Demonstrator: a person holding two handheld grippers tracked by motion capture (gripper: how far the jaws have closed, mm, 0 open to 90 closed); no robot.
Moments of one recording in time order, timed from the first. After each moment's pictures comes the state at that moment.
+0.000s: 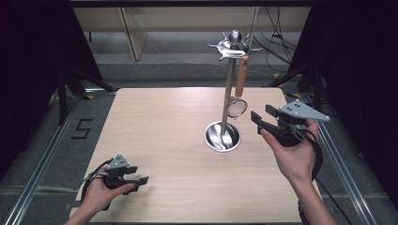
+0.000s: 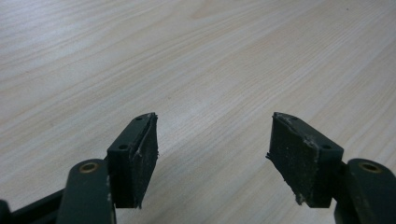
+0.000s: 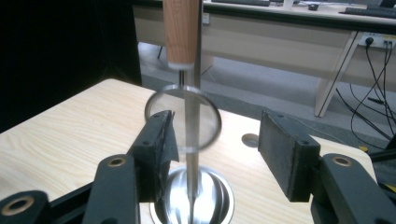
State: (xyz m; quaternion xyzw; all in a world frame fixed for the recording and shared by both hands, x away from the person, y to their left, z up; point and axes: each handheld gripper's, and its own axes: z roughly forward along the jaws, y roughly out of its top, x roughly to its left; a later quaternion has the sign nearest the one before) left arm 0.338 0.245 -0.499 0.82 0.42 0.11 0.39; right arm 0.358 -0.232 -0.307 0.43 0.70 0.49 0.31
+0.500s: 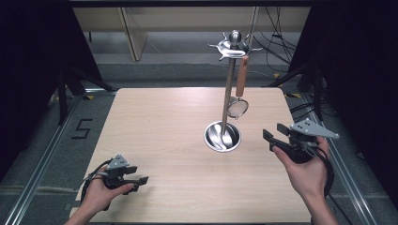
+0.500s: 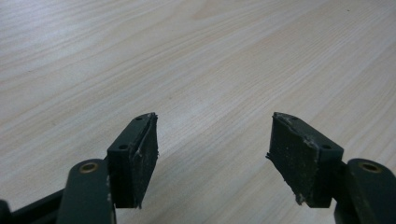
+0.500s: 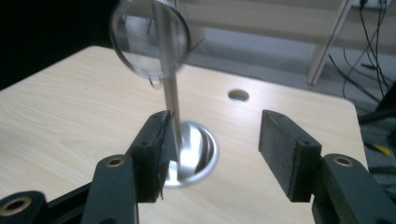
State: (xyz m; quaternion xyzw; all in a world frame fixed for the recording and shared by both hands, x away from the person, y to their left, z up) left arm 0.337 0.245 -0.499 0.81 0.41 0.11 0.39; right arm 0.338 -0.267 -0.349 0.48 0.70 0.45 0.28
